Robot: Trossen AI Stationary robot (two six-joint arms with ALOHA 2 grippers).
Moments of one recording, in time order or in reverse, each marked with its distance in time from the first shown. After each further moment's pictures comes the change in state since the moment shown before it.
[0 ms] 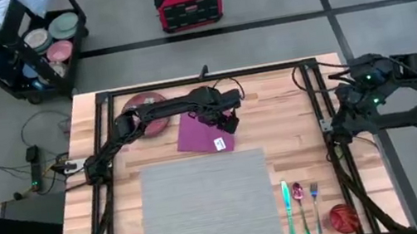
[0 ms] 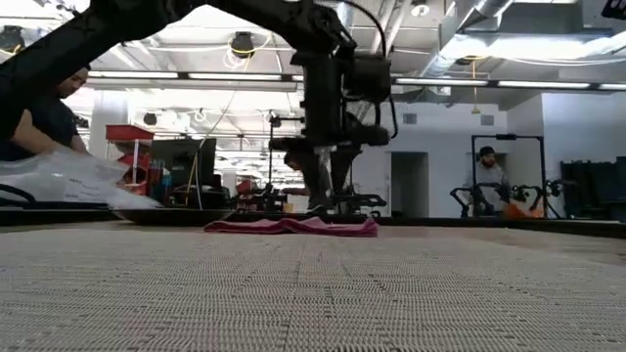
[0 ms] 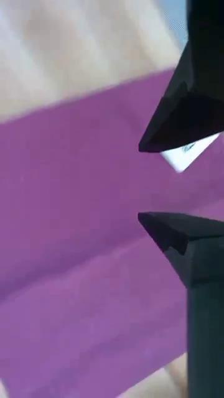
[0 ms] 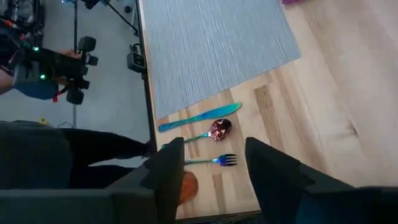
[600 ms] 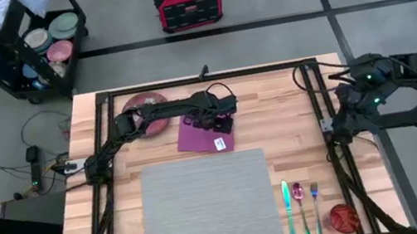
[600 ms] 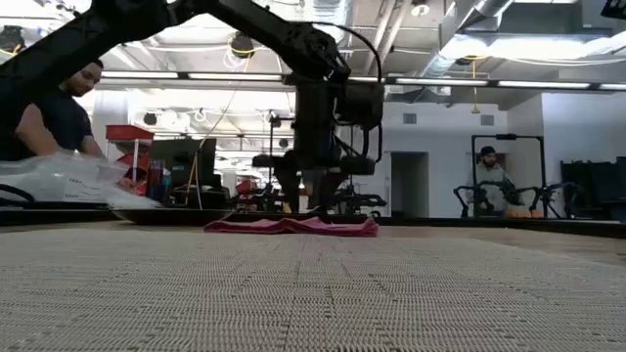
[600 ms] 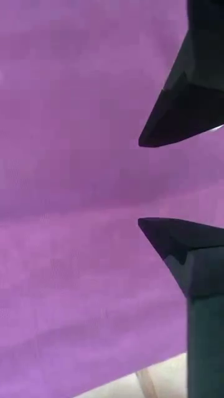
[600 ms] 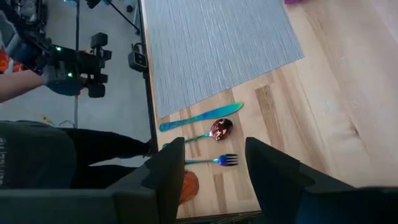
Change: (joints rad) left arm 0.020 -0.002 -0.159 0.076 -0.035 -0.133; right arm 0.000 0.000 0.000 0.000 -0.007 -0.006
